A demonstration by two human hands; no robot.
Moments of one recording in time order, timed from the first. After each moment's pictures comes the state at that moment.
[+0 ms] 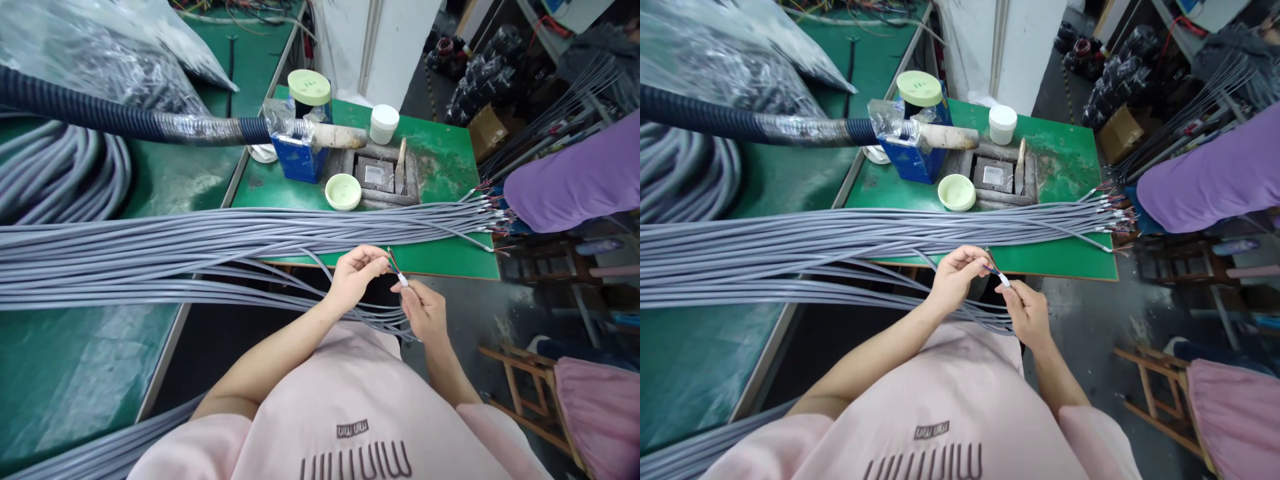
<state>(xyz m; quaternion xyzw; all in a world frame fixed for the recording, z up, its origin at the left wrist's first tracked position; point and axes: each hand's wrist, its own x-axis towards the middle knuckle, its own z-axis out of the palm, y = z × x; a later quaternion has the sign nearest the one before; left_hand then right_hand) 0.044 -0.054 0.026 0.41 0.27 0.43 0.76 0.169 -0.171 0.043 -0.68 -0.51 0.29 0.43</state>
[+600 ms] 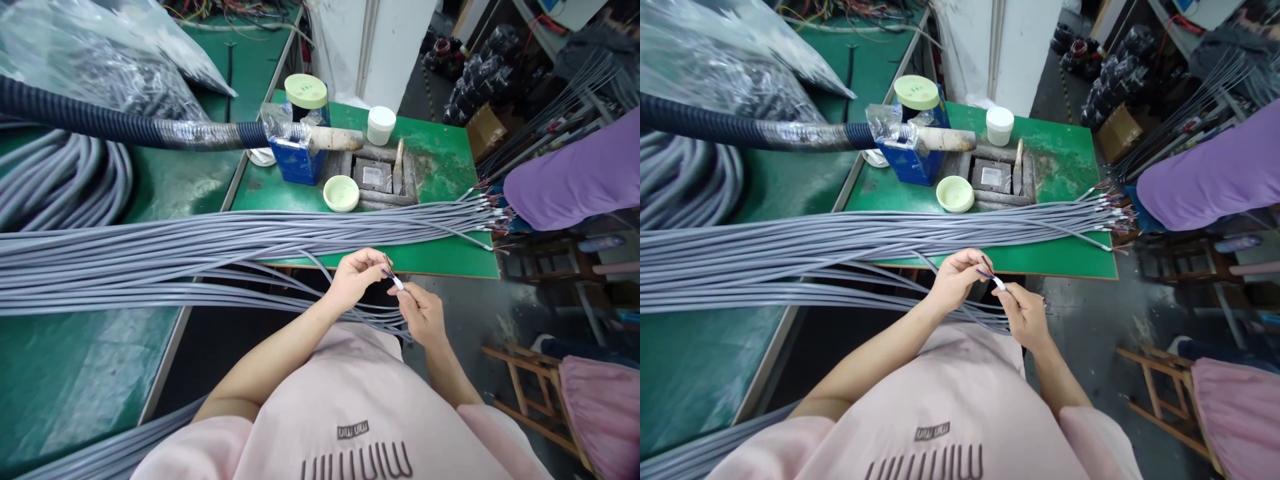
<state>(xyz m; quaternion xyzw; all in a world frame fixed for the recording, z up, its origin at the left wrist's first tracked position) 0.044 -0.051 0.025 0.39 0.23 0.38 0.81 0.167 -0.170 0.049 -0.67 -0.55 0.27 0.41</state>
